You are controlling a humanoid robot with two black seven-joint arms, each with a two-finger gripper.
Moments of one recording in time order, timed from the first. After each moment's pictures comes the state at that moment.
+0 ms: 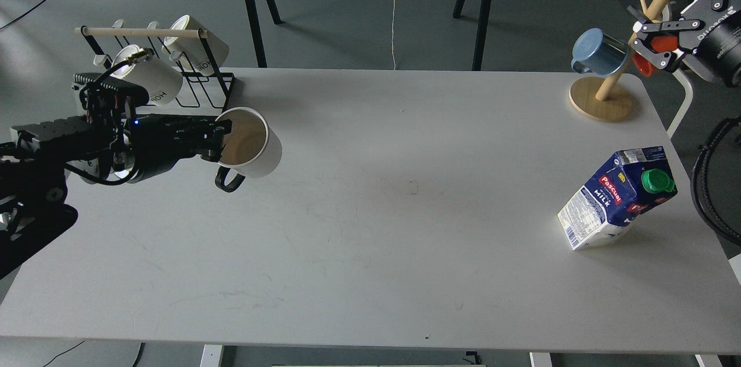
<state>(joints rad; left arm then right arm) -0.54 0.82 -0.77 -1.56 1.85 -0.43 0.05 0.76 -0.95 0.66 1.30 0.35 0.18 0.13</state>
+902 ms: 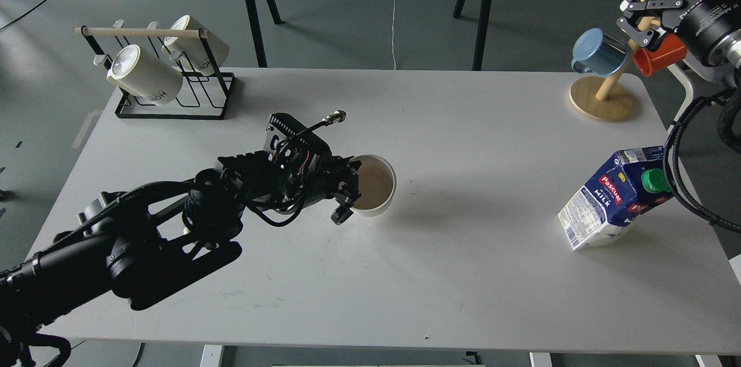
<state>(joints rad) -0.68 0.34 -0.52 -1.46 2.12 -0.49 0.21 0.81 -0.85 0.67 1.20 0.35 0.15 0.14</state>
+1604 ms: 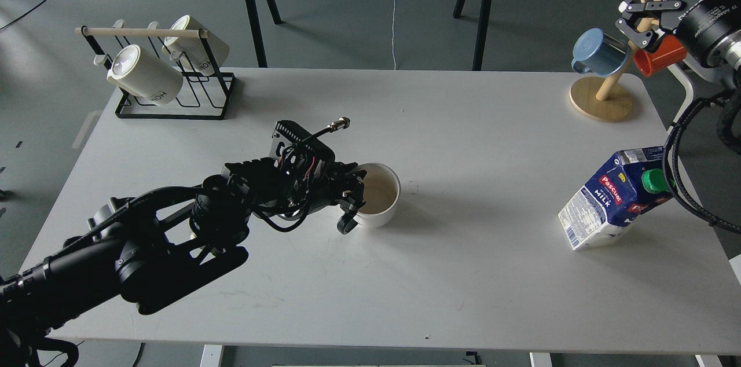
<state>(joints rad) -0.66 0.32 -0.52 -1.45 2.12 -0.49 0.21 0.81 -0.85 0.66 1.20 0.35 0.15 0.13</state>
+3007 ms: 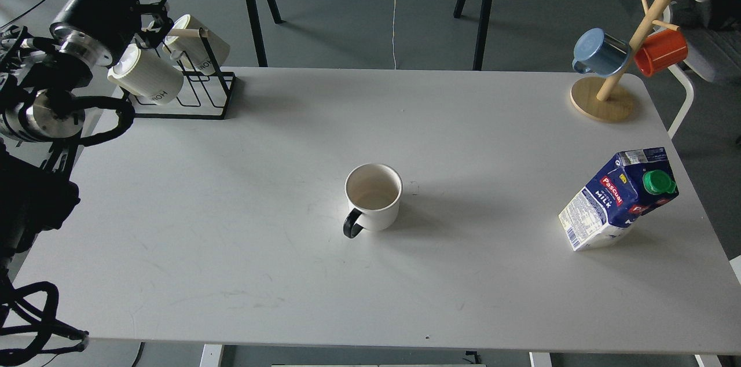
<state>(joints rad) -0.65 0.38 -1.34 -0.99 0.49 -0.23 0.04 0.77 -1.57 0.62 1.57 0.63 0.43 0.17</state>
